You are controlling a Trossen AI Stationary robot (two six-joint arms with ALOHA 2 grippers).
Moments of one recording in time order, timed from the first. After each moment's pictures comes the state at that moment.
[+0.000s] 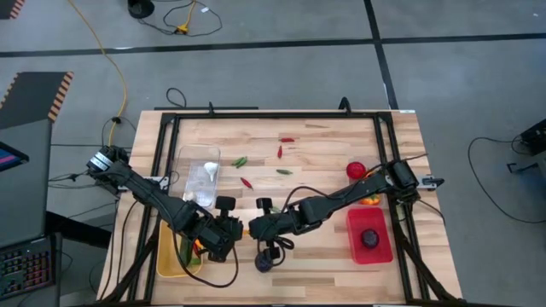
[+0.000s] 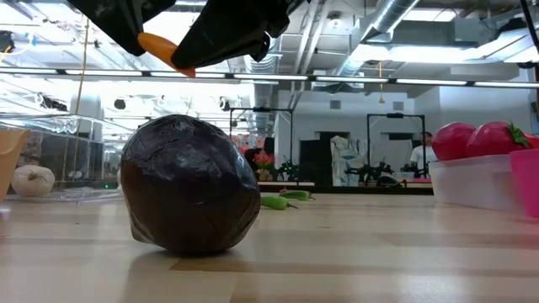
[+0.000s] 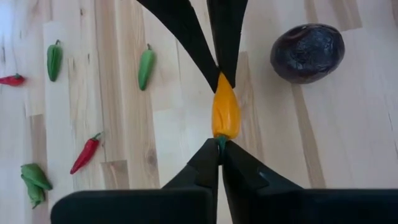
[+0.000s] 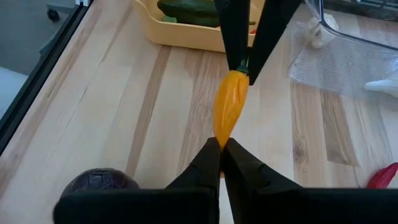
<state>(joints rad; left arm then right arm) -0.55 1.56 1.26 -0.87 -0.35 -0.33 0.33 2.03 1.61 -0.31 0.18 0.05</state>
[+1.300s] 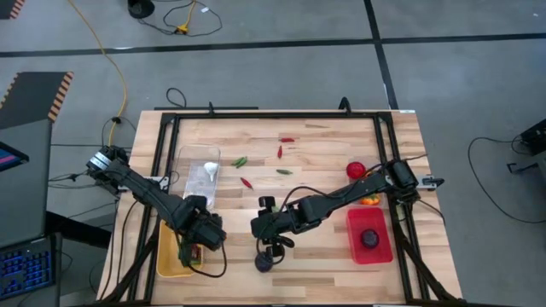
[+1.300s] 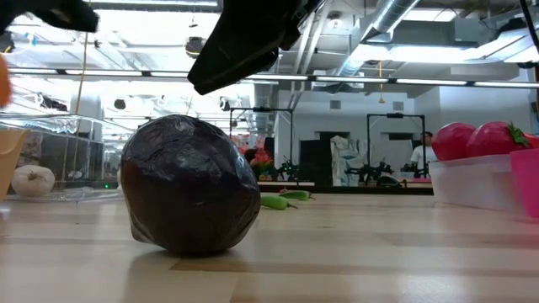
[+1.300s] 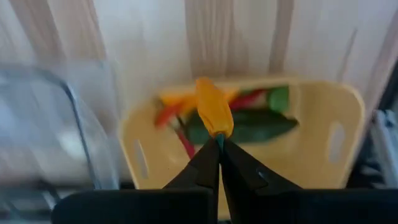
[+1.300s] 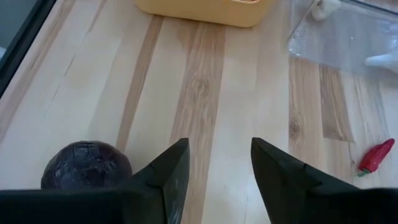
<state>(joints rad) -0.55 1.56 1.33 -1.40 0.10 -0.54 0.32 2.03 1.61 -0.39 0.18 0.05</state>
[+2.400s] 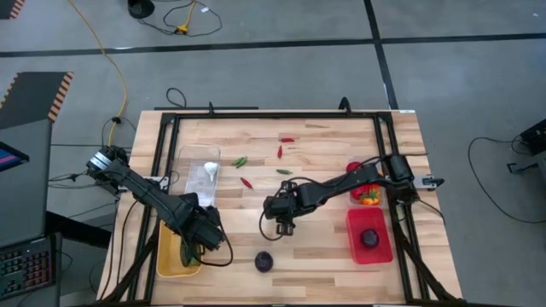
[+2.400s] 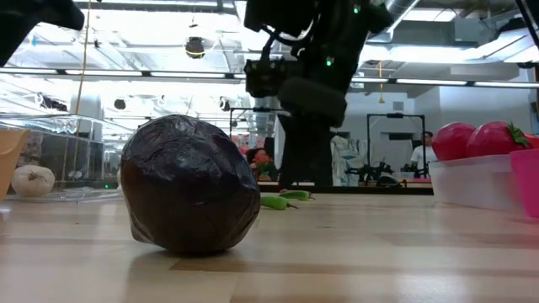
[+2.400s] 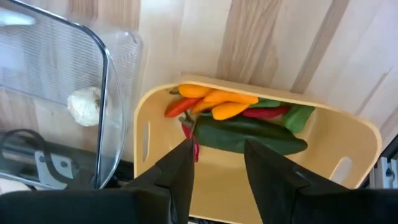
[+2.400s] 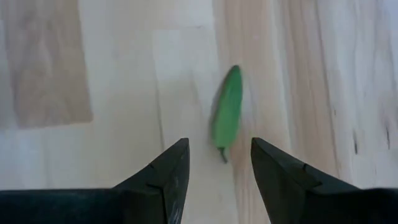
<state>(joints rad) -0.55 1.56 1.32 -1.44 0.04 -0.81 0.20 2.04 1.45 -0.61 0.18 0.27</state>
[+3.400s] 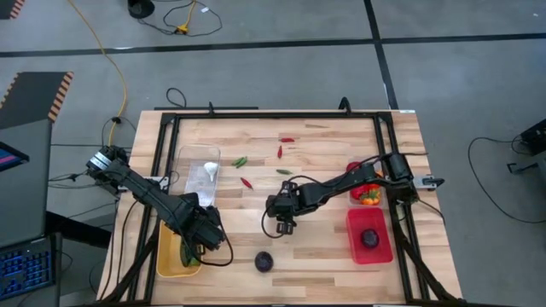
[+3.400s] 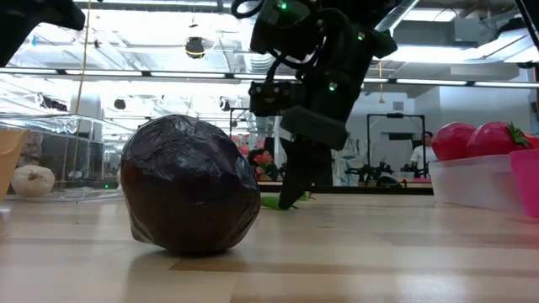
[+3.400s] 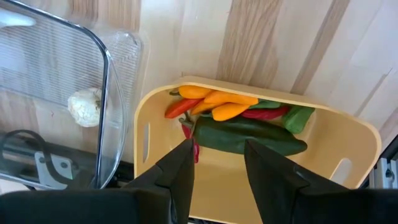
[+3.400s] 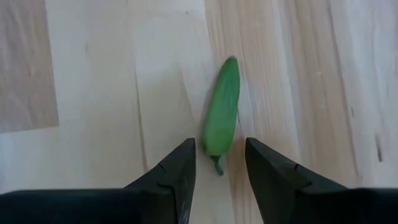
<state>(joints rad) -0.55 1.56 1.32 -1.44 0.04 -0.81 0.18 2.04 1.35 -0.46 0.18 0.26</state>
